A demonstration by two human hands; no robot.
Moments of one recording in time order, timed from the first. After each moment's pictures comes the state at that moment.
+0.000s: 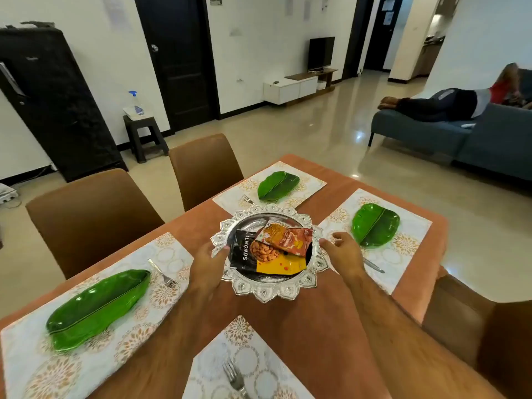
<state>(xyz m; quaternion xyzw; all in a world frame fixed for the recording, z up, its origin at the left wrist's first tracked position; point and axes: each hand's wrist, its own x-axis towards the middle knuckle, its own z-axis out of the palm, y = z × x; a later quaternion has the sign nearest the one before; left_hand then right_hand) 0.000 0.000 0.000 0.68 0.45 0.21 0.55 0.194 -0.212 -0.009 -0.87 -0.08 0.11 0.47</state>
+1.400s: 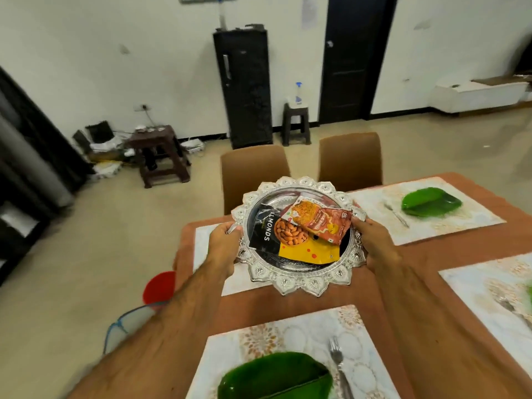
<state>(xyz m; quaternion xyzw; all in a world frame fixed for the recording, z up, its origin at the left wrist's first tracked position) -0.218 0.063 0.037 0.45 0.57 0.40 0.56 0.051 -0.040 0.040 -0.64 -0.17 0.41 0.63</state>
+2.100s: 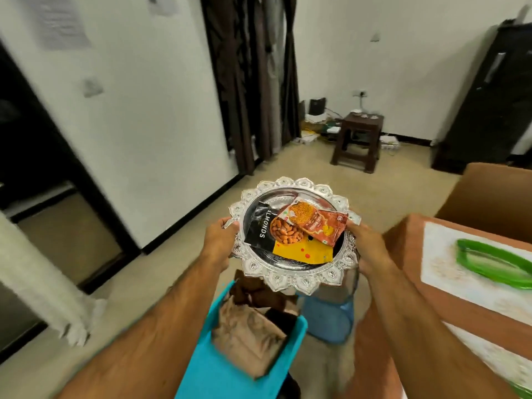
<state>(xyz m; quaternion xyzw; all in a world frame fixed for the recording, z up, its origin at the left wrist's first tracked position) -0.797 -0.158 0.078 0.23 0.70 0.57 0.37 -0.536 -0.052 0.063 -0.51 -0.35 0.65 0.44</state>
